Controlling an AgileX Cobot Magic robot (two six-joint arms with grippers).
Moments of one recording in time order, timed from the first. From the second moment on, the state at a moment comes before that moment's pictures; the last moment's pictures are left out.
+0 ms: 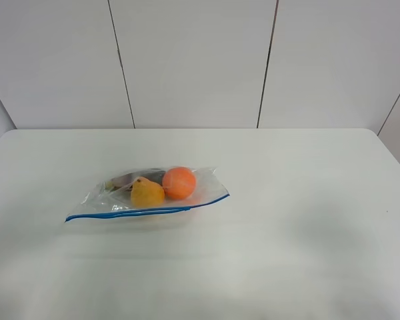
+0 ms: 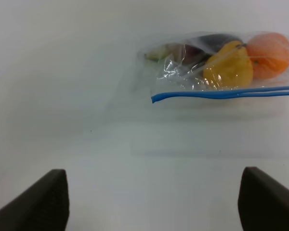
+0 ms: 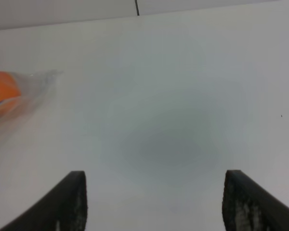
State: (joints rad) left arm 0.01 0.00 -0.49 -0.08 1.06 -0.02; right arm 0.01 -0.01 -0.49 0.07 1.03 0.01
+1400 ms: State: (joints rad) left arm 0.01 0.00 -0.49 -0.08 1.06 -0.03; right arm 0.01 -0.01 -0.49 0.07 1.03 0.01
